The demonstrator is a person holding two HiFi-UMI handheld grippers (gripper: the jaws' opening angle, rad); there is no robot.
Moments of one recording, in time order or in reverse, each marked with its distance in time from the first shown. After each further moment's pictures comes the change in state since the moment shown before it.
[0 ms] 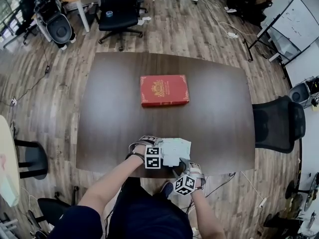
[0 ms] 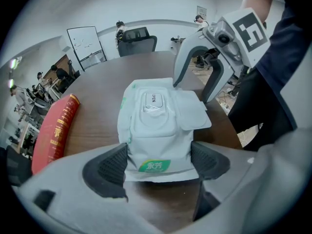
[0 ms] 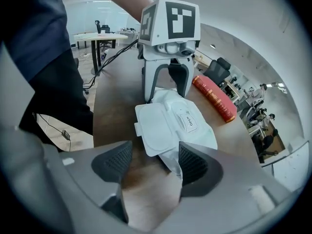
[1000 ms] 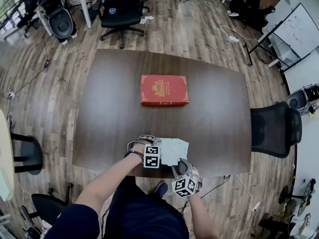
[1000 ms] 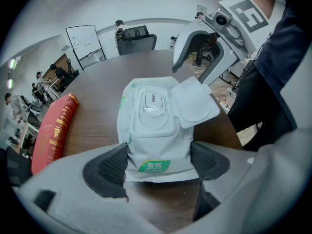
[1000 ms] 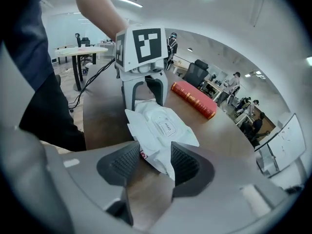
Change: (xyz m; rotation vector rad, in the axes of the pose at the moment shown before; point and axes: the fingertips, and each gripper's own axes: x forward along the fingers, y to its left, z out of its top) left arm 0.003 0.000 -0.001 0.000 0.015 -0.009; right arm -0.025 -0.030 0.011 0.204 -0.103 -0.128
